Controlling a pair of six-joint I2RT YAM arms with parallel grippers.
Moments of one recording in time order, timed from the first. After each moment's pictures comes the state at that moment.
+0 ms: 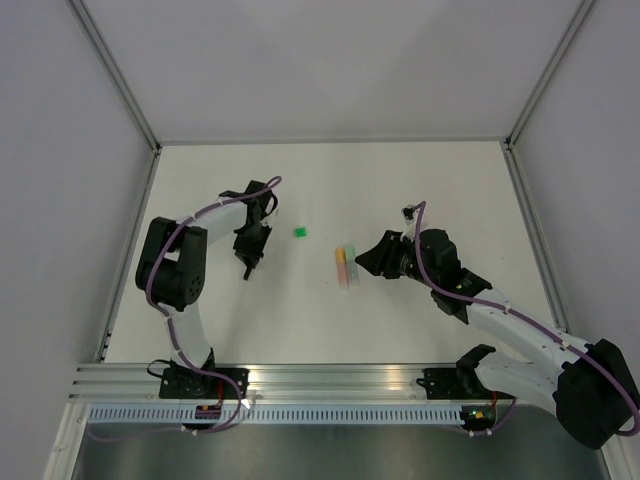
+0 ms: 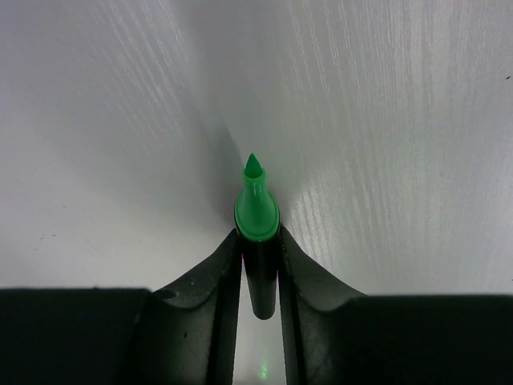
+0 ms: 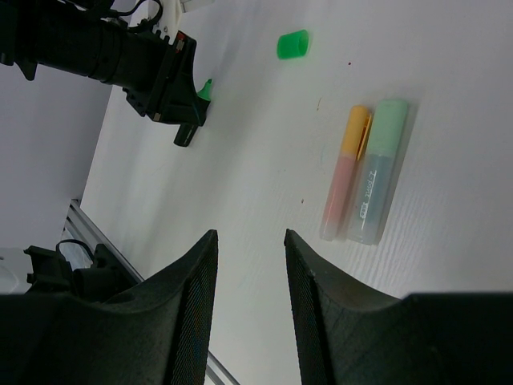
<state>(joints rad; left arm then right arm) -0.31 1.90 1.25 -0.81 -0.07 0.00 0.58 1.04 0.54 0.11 -0.21 0.70</state>
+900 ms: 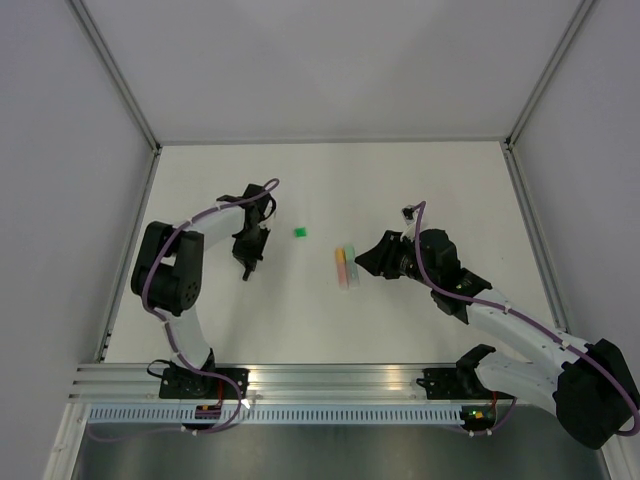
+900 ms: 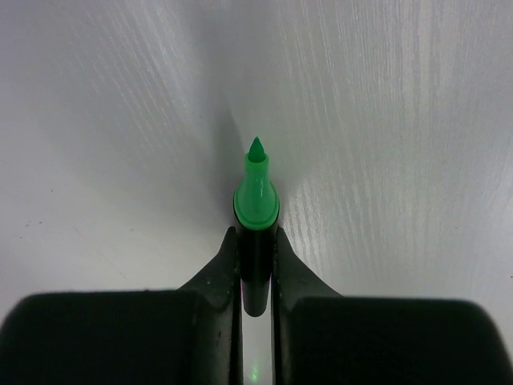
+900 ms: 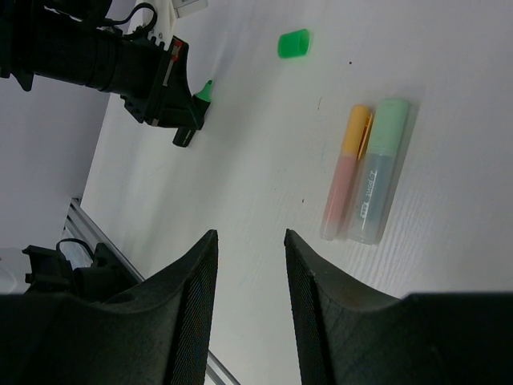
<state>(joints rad) -0.31 1.86 1.19 -0.78 -0.08 -0.03 0.58 1.04 0.54 0.11 -0.21 0.70</state>
